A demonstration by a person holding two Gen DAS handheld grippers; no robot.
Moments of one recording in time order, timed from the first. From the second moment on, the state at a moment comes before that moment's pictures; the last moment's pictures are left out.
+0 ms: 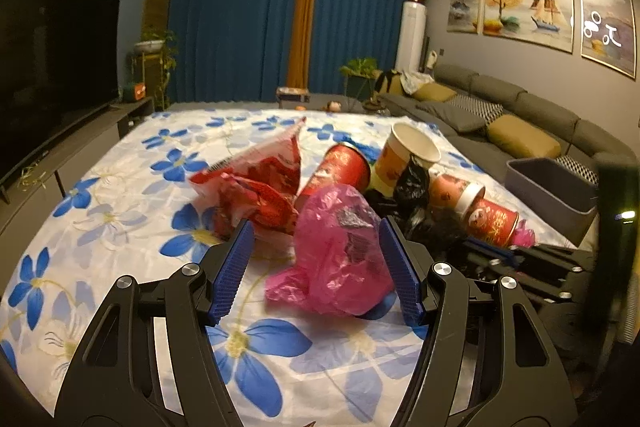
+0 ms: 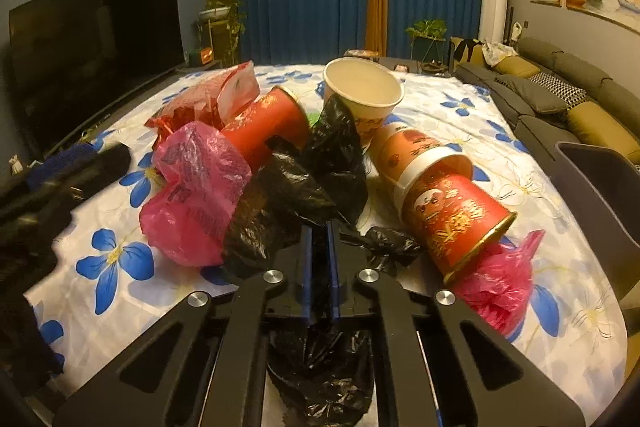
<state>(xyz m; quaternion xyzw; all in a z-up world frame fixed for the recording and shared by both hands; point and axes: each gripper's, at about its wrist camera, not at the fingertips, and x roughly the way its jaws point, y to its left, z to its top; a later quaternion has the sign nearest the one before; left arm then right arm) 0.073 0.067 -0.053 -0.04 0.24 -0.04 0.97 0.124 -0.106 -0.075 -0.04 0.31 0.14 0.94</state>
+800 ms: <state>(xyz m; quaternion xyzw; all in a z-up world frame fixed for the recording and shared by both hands) 0.092 0.063 -0.069 -0.05 0.30 -0.07 0.95 0.070 -0.161 -0.021 0.02 0.22 0.13 0.97</state>
